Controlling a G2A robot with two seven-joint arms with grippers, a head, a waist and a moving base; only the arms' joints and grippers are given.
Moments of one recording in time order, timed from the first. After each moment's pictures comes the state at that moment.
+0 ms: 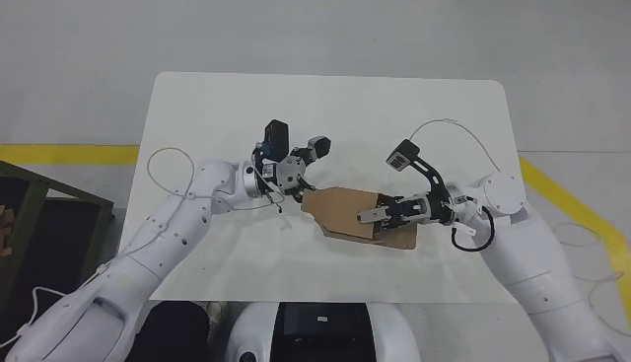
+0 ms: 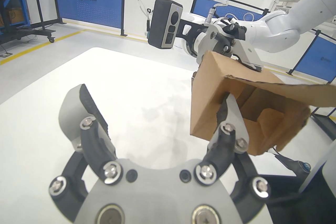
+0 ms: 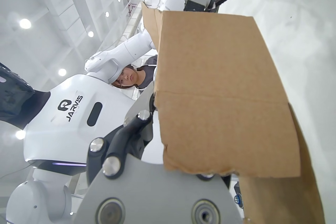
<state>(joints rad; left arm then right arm) 0.71 -1.12 -0.73 -1.14 1.04 -1.01 0.43 -0.95 -1.06 1.10 -1.40 0.66 -0.22 1.45</state>
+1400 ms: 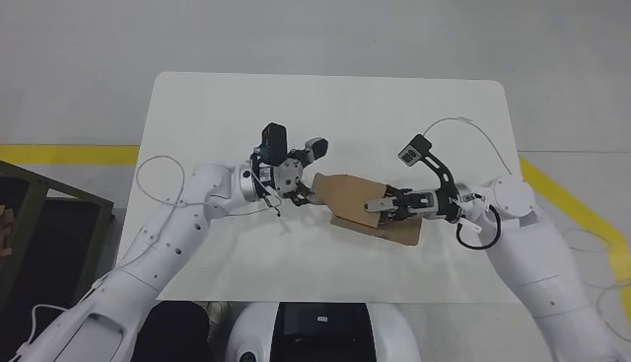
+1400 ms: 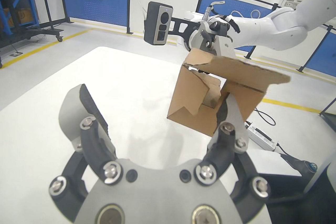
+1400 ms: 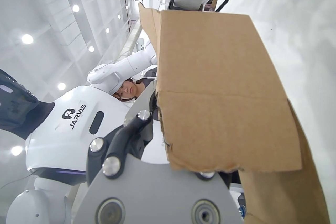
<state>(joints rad) 0.80 -1.12 -0.85 -1.26 1.05 -1.01 0.30 -0.98 -1.05 1.15 -1.40 0.66 -0.21 1.39</state>
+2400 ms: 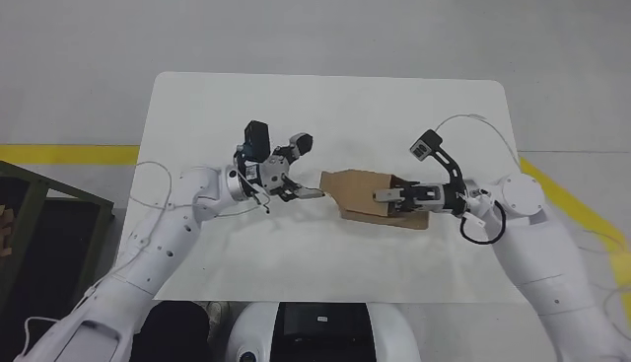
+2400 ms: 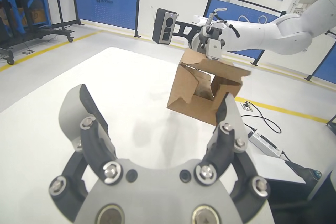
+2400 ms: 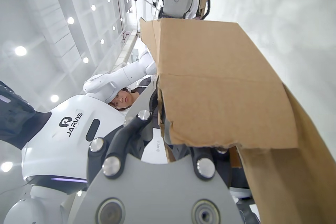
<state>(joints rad) 0.87 -1.09 -0.96 -1.26 1.06 -1.01 0.31 -0.98 -1.04 1.19 -1.36 0.58 -0.20 1.36</state>
